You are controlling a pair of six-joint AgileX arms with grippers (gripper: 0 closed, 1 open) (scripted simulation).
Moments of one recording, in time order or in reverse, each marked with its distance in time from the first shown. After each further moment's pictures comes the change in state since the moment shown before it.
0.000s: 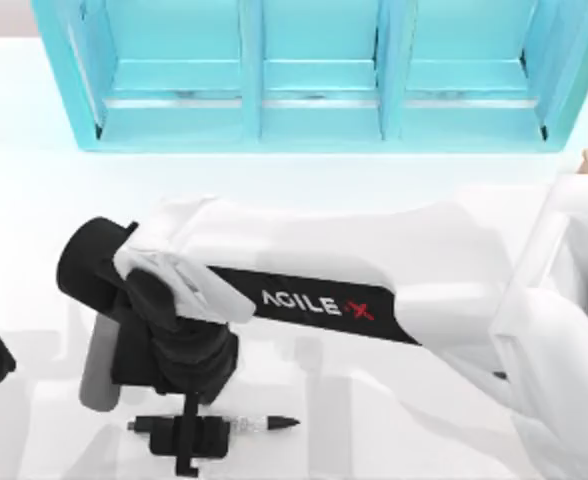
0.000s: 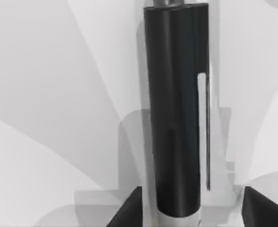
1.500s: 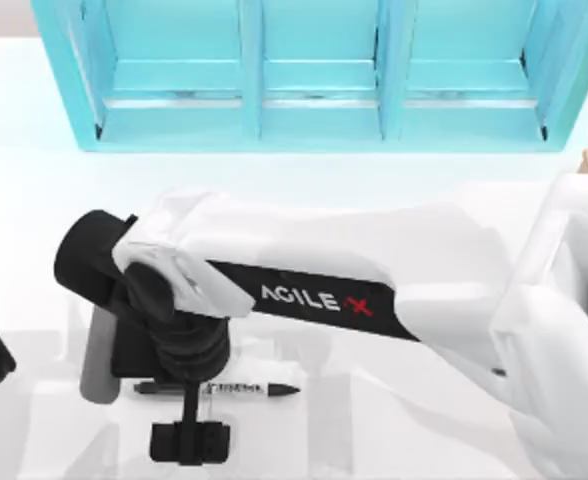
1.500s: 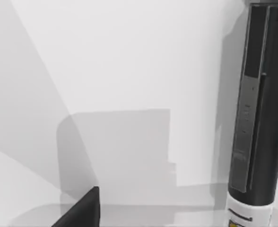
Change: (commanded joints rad) left arm 0.000 0.000 0.000 0.000 0.000 0.000; right arm 0.000 -0.002 0.006 -0.007 0.000 0.000
